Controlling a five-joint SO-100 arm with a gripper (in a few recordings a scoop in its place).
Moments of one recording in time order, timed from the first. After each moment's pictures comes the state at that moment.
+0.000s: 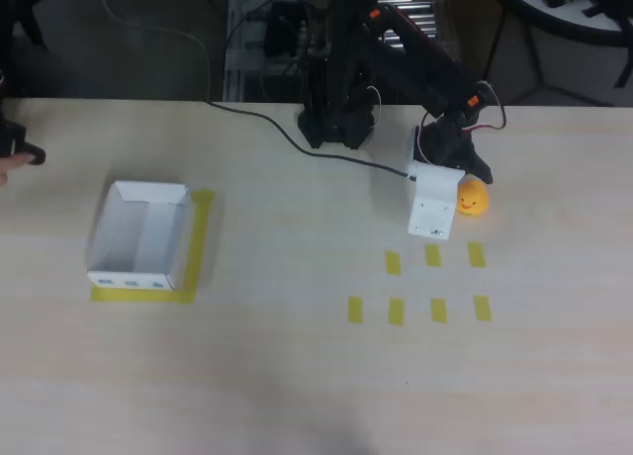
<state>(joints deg) -48.7 85.2 98.1 89.3 -40.4</state>
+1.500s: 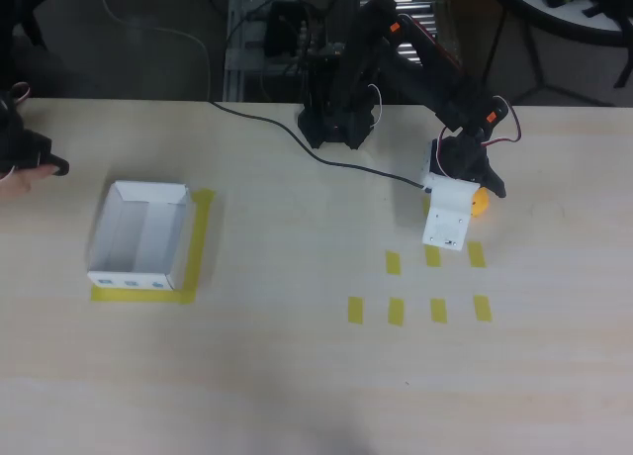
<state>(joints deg) -53.2 74.6 94.7 82.1 -34.5</state>
